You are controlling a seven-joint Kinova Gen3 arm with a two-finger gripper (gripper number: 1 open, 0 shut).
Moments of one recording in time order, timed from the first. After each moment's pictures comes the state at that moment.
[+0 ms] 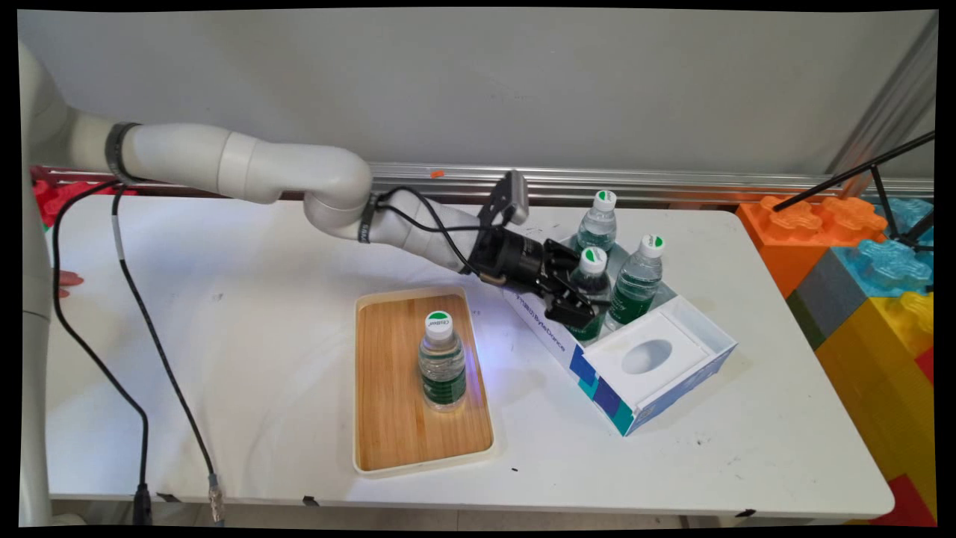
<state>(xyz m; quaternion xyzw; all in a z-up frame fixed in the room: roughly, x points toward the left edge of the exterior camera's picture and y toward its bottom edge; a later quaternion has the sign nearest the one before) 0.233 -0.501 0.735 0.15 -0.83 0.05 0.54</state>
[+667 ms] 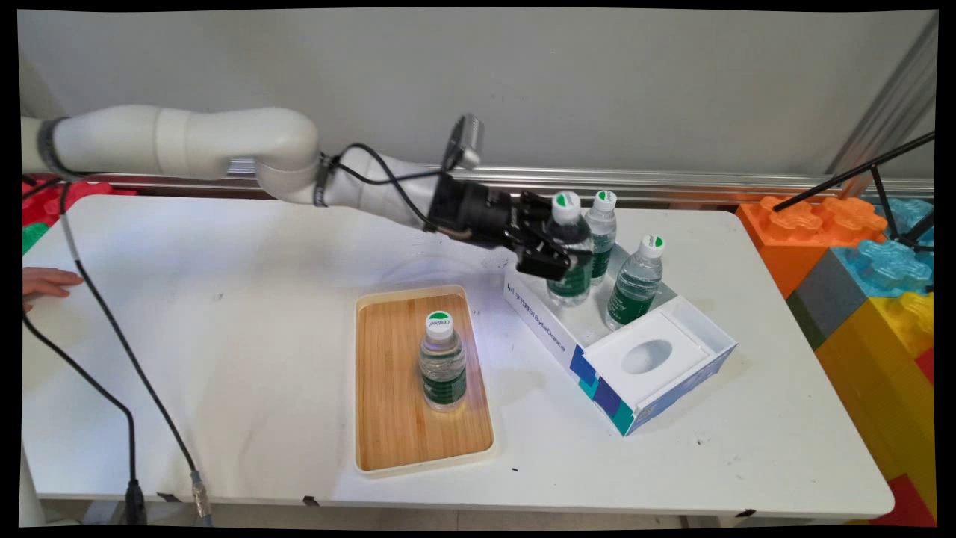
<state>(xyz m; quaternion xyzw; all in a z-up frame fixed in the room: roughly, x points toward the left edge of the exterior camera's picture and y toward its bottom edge) 0.283 -0.498 0.787 0.13 -0.80 0.07 0.59</state>
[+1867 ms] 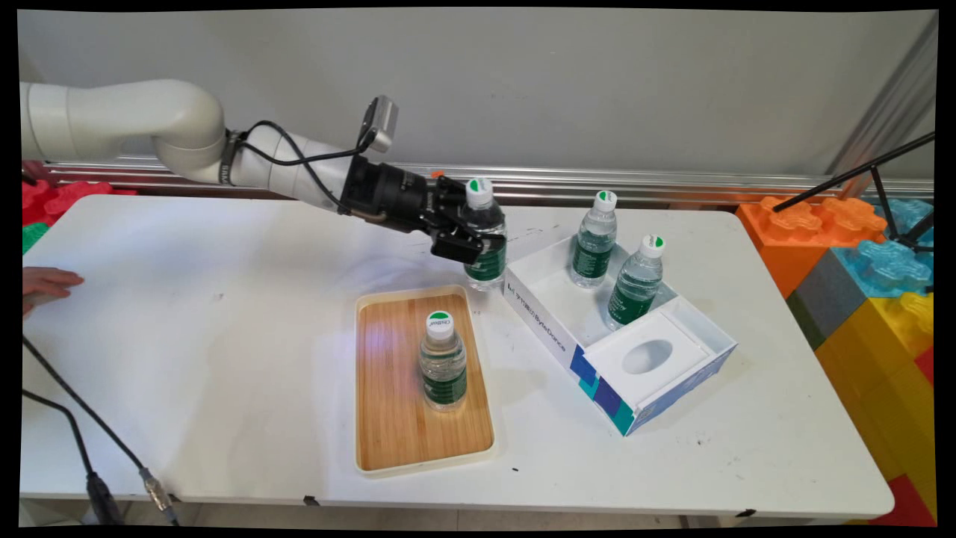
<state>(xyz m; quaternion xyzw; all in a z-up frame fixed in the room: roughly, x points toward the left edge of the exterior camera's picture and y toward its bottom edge) 0.379 -0.470 0.806 0.17 -0.82 0.10 0.53</state>
